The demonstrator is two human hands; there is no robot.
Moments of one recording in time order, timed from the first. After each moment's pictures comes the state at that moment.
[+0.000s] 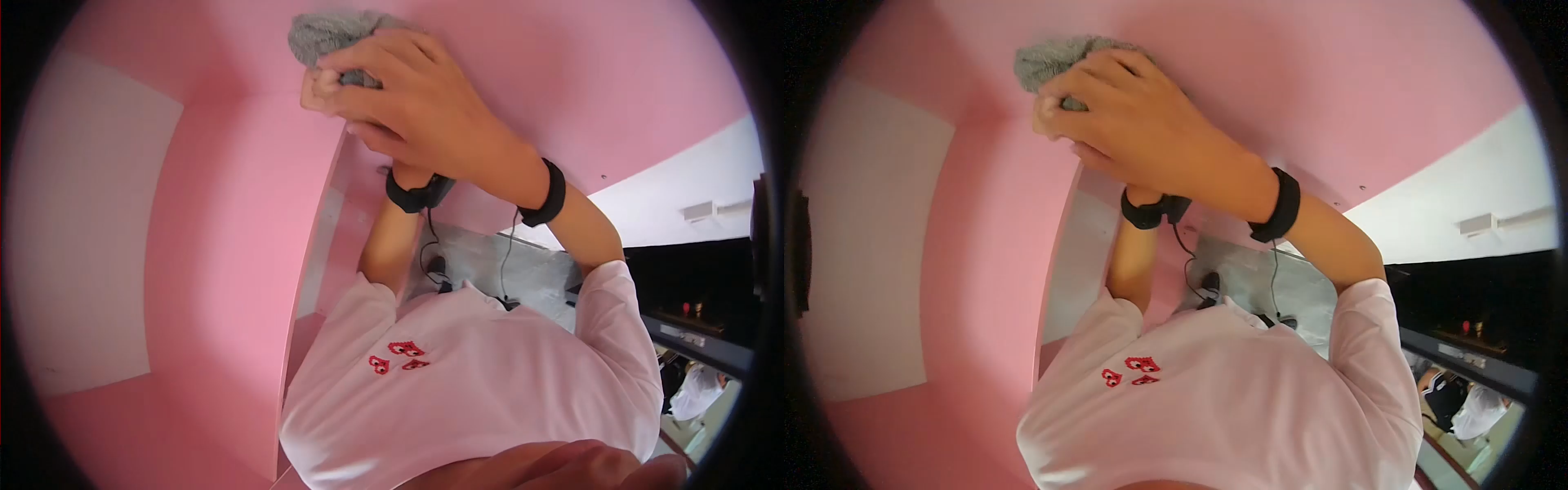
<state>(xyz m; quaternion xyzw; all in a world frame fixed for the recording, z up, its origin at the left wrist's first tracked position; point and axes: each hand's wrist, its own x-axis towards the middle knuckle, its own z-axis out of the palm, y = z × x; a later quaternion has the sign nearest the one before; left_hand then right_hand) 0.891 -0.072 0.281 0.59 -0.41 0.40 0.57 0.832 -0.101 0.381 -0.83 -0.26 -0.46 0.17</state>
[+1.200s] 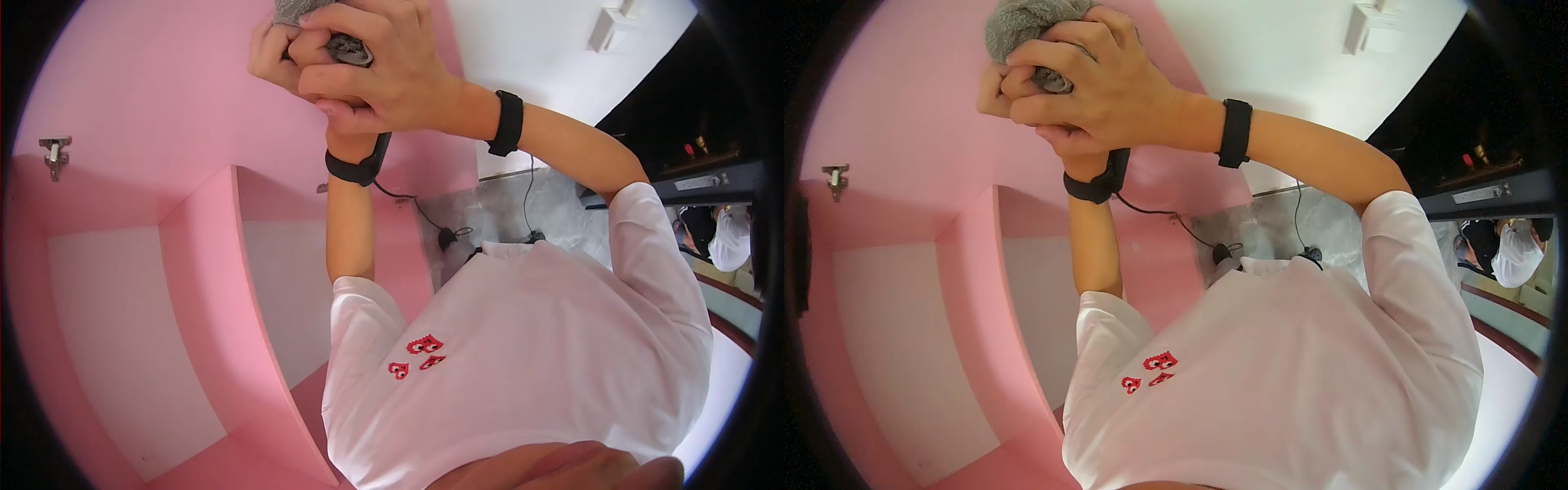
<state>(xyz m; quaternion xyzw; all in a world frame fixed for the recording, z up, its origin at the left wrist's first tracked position) 0.805 -0.151 0.358 0.48 -0.54 0.33 0.60 0.711 -0.204 0.371 -0.69 -0.12 -0.71 0.02</state>
